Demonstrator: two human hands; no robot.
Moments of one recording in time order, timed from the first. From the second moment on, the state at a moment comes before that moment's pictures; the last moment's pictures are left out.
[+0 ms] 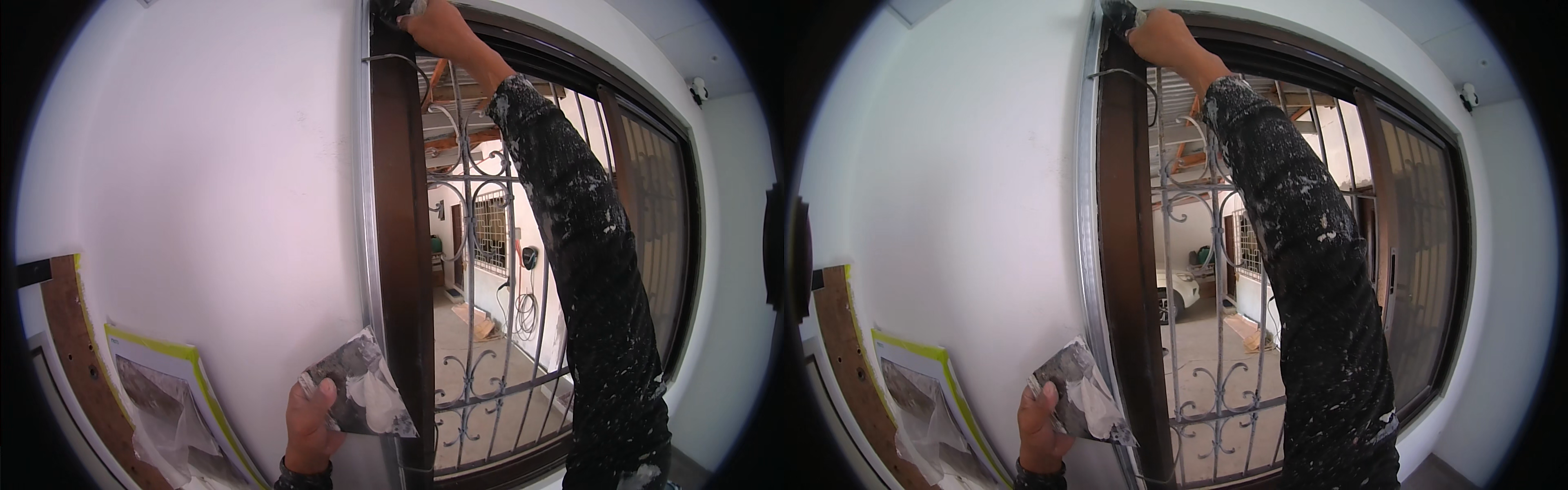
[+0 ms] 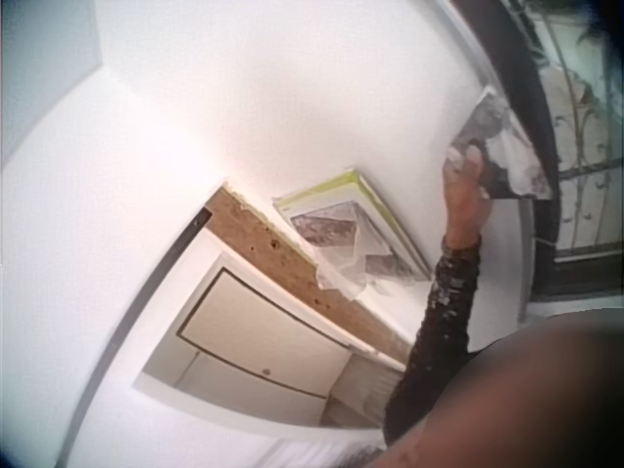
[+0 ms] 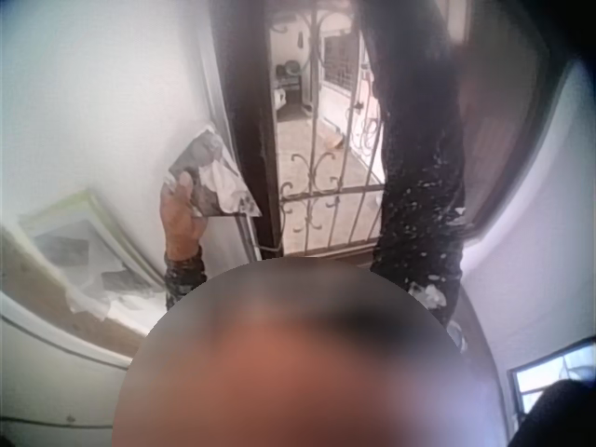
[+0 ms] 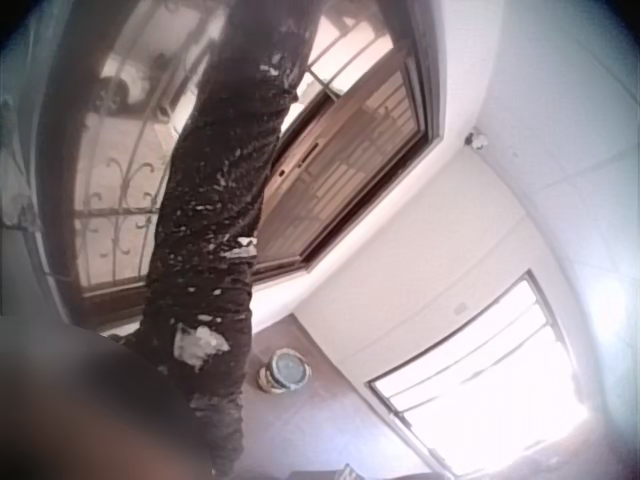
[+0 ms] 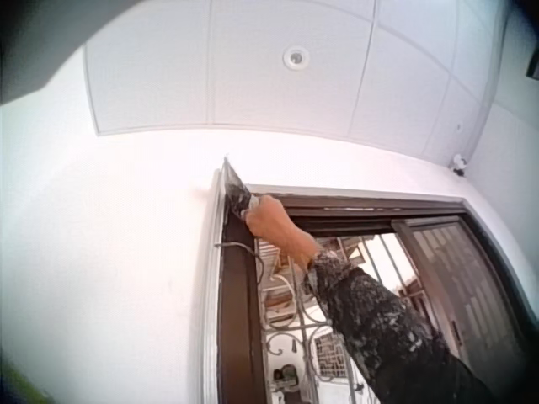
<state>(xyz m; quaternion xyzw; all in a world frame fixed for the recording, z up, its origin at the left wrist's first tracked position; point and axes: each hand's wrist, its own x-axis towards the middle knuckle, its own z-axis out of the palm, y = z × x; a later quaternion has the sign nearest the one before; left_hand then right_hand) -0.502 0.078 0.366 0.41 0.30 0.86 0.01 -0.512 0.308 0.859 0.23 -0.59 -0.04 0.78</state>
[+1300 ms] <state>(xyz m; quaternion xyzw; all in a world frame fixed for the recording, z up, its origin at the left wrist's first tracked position) -0.499 0.081 0.367 0.40 0.30 0.87 0.00 -0.528 0.307 0.886 0.22 -0.61 0.01 0.76</state>
